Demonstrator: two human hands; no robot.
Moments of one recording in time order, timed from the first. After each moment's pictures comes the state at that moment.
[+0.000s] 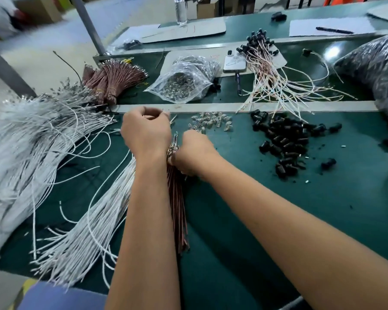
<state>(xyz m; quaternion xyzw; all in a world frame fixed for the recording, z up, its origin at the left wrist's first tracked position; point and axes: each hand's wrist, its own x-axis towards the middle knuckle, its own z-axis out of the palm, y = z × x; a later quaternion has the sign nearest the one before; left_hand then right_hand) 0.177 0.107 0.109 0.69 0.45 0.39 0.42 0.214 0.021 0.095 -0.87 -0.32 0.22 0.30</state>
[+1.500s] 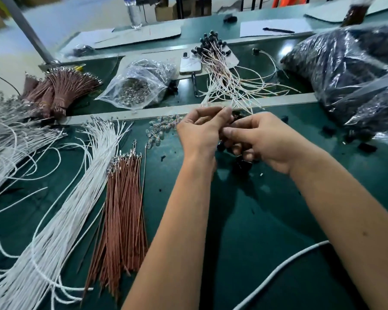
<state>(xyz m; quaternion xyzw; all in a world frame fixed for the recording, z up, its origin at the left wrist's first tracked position) 0.256 -0.039 0.097 0.49 0.23 0.25 0.80 0.301 -0.157 0.102 -0.70 -0.18 0.30 0.62</state>
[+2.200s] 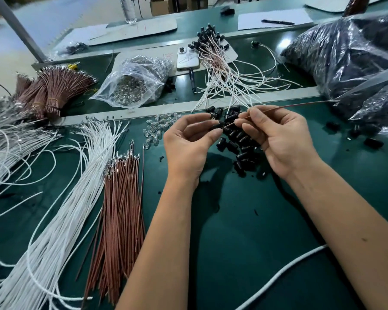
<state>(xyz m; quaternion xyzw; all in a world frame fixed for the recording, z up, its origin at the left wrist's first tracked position) 0.233 -0.013 0.062 0.61 0.15 0.28 0.73 0.307 -0.161 0.073 -0.50 -0.07 0.13 0.85</state>
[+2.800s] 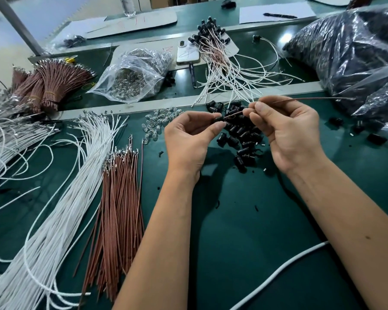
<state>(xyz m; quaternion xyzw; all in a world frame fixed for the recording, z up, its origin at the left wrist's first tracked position) 0.236 -0.013 0.061 0.61 0.15 0.28 0.72 0.305 -0.164 0.076 -0.49 -0.07 0.08 0.86</state>
